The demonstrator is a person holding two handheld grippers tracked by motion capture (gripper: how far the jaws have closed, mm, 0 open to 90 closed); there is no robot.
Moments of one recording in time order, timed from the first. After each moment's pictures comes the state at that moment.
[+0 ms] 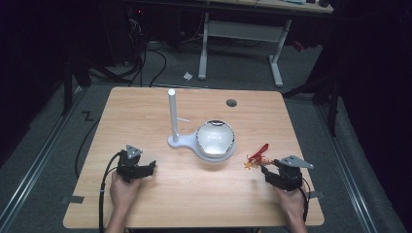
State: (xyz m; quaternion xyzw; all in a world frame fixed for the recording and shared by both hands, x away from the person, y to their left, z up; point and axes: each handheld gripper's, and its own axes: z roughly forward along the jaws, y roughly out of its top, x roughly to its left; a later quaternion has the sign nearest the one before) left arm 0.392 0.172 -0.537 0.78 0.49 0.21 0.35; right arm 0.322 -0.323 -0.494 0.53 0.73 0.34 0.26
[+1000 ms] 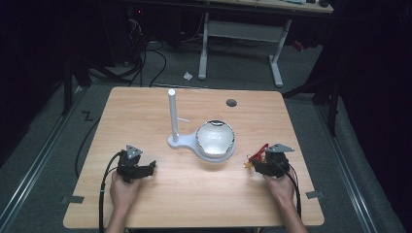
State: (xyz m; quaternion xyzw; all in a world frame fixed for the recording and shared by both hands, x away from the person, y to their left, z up) left arm 0.392 0.172 -0.537 0.78 0.49 0.21 0.34; right arm 0.372 -0.307 -0.510 0.52 0.77 0.29 0.25
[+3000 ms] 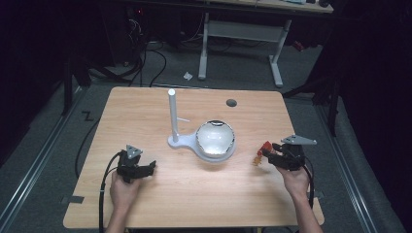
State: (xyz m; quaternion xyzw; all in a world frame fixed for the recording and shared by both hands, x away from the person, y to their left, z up) left arm 0.392 0.172 -0.537 0.78 0.49 0.21 0.34; right arm 0.365 -0.333 -0.454 0.51 0.75 0.36 0.23
